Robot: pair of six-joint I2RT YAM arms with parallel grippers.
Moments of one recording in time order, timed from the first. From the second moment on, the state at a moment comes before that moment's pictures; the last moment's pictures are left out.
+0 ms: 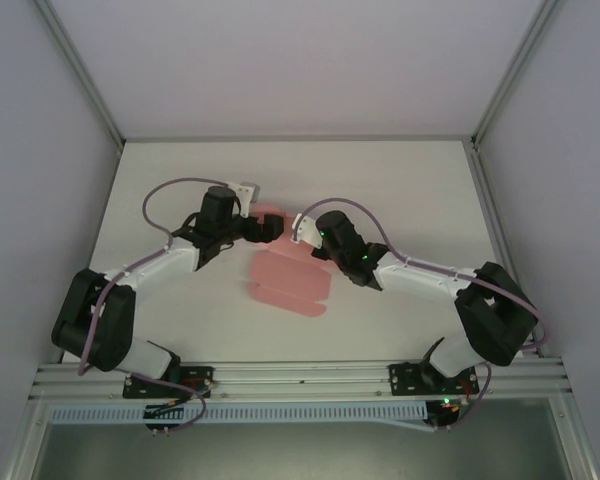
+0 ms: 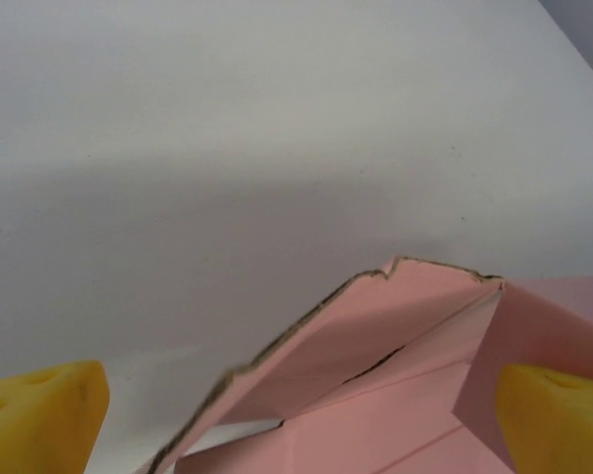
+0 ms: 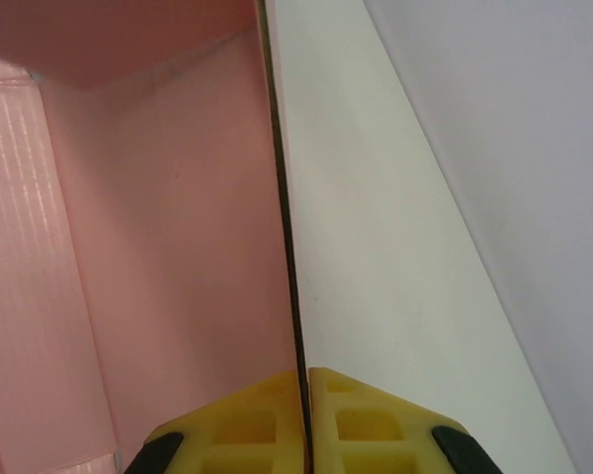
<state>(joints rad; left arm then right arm) -0.50 1.47 0.85 0.02 0.21 -0.30 0.82 1.49 0.85 0.04 0.34 -0.64</state>
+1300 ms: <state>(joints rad) -0.25 1.20 0.58 -0.02 0.15 -0.49 0.80 1.31 0.74 0.05 0.29 -0.54</state>
